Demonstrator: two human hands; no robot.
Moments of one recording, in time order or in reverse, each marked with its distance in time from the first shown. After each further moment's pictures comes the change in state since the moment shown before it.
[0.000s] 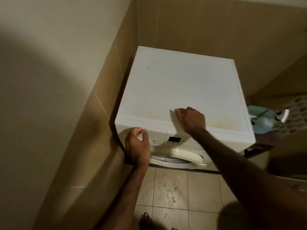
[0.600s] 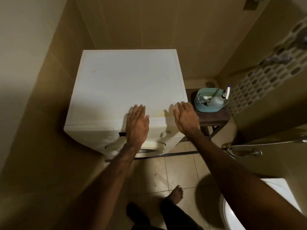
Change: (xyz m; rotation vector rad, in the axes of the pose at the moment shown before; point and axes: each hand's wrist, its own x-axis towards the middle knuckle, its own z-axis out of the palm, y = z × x) left_hand -0.082 0.096 0.139 0.521 -0.400 0.727; right_hand -0.078 0.211 -0.050 0.071 0.025 0.128
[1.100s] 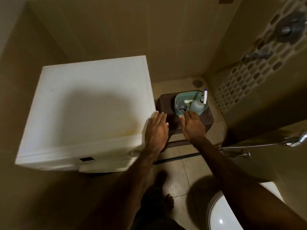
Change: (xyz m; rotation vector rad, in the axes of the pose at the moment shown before) left_hand 0.051 0.196 0.119 -0.032 -0.125 0.188; right_hand 0.032 0.188 0.002 0.133 0.070 0.166
